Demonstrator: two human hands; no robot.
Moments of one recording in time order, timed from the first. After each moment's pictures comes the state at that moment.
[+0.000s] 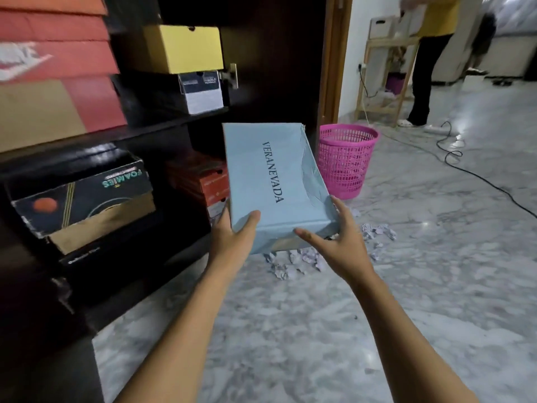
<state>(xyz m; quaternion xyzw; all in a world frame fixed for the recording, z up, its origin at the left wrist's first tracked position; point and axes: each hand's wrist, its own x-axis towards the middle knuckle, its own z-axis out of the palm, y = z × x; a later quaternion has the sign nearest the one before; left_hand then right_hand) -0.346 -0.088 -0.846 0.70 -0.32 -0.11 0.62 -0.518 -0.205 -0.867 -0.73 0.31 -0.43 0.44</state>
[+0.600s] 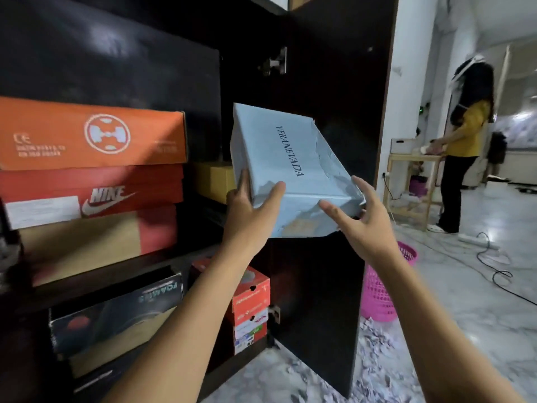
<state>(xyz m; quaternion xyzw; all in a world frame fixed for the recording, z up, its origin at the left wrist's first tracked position) -0.244 -0.136 -0.578 0.61 -0.40 0.03 0.68 -0.393 -0.276 -0.599 -0.76 0.17 -0.53 0.35</state>
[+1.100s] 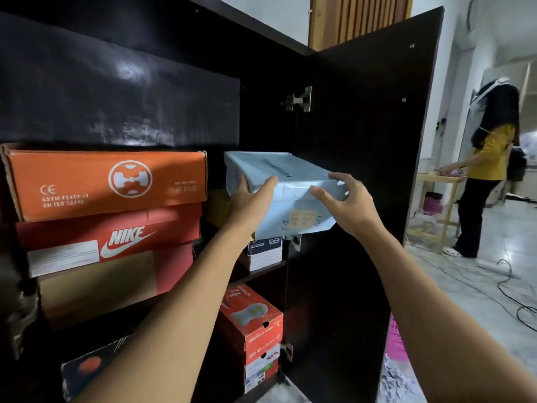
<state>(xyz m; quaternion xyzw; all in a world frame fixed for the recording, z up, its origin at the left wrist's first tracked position) -0.150 -0.163 -0.469 0.64 -0.33 -0.03 0.69 -0.287 -0.314 -0.471 -0.80 0.21 -0.48 0.28</state>
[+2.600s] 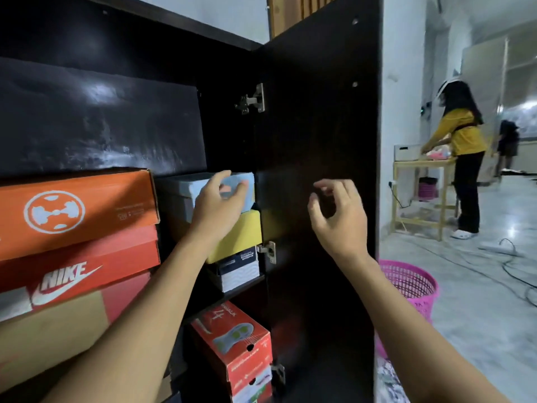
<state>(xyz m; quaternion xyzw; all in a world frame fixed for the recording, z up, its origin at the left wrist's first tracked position) -0.151 -0.221 -0.453 0.71 -0.37 0.11 0.59 -0.295 -0.372 -0.506 -0.72 0.14 -0.67 0.11</state>
